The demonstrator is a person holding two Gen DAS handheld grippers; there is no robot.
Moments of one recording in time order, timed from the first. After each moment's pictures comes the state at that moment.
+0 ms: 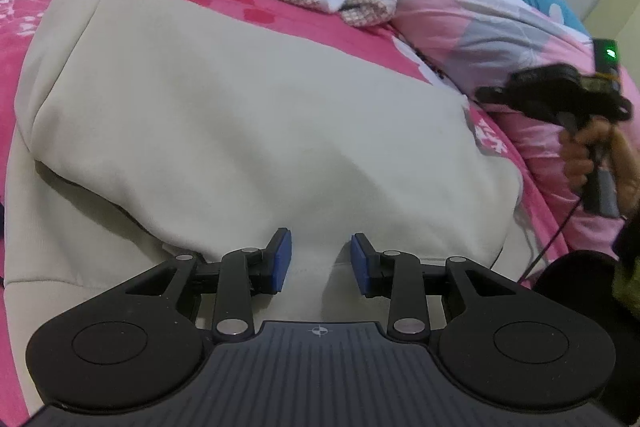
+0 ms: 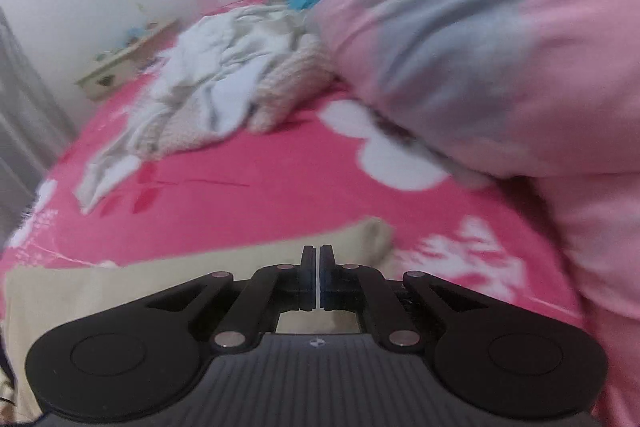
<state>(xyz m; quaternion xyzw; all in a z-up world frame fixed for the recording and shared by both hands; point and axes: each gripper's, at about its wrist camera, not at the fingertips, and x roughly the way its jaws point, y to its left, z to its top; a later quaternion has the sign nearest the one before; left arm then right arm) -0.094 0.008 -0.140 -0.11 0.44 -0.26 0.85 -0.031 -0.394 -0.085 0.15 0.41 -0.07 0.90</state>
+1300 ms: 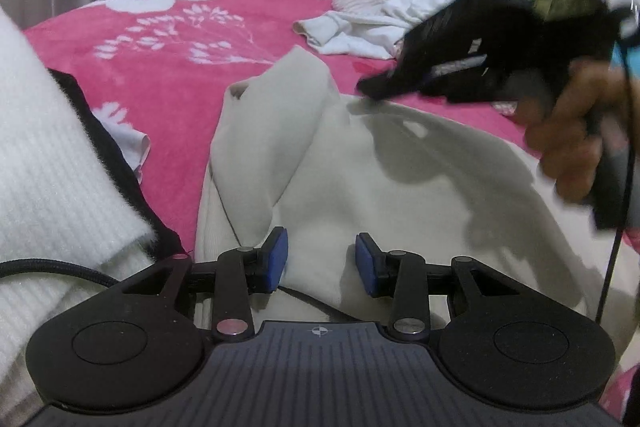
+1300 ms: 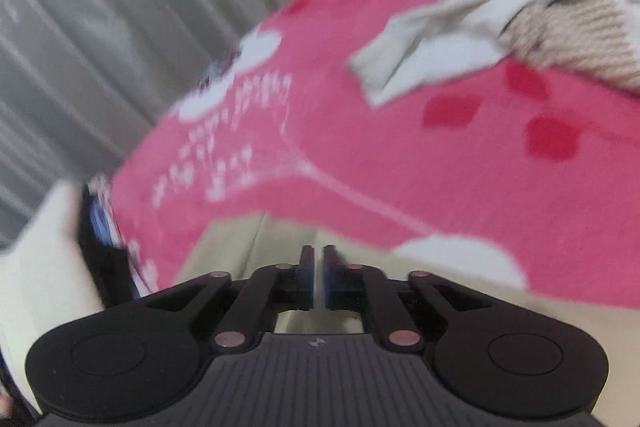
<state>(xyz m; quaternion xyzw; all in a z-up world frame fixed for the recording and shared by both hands) -0.072 0.087 -0.155 -0.13 0.37 -0.08 0.91 0.084 -0.099 -0.100 0.13 0.48 0.24 0.83</state>
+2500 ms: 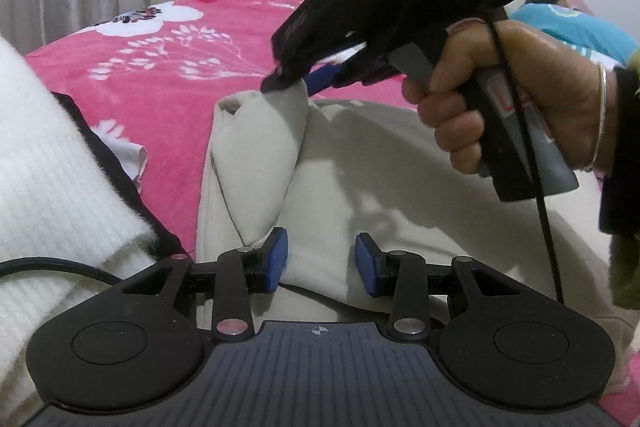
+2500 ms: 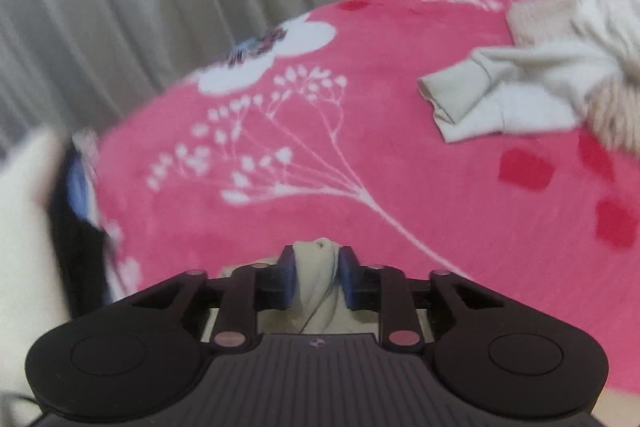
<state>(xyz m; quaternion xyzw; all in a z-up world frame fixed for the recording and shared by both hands) -0.082 0.087 -0.155 -0.11 0.35 -0.09 0.93 0.096 -0.032 -0.120 0.04 0.45 0.27 0.85</state>
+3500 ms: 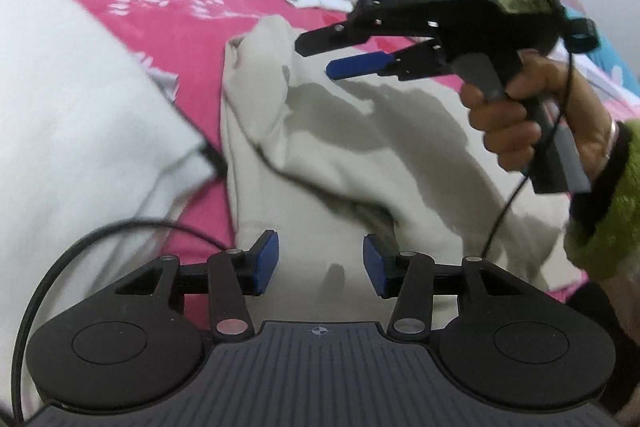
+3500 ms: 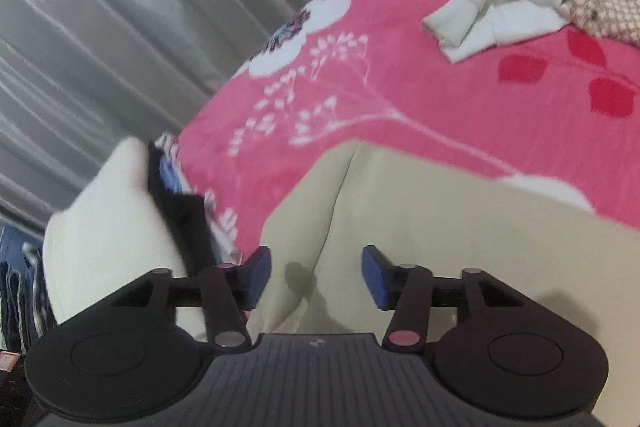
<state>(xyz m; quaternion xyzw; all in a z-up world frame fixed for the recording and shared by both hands) -0.142 0.125 -0.118 -0.15 0.46 -0.15 0.86 0.038 -0.068 -0.110 0.12 0.51 0.31 0.79</state>
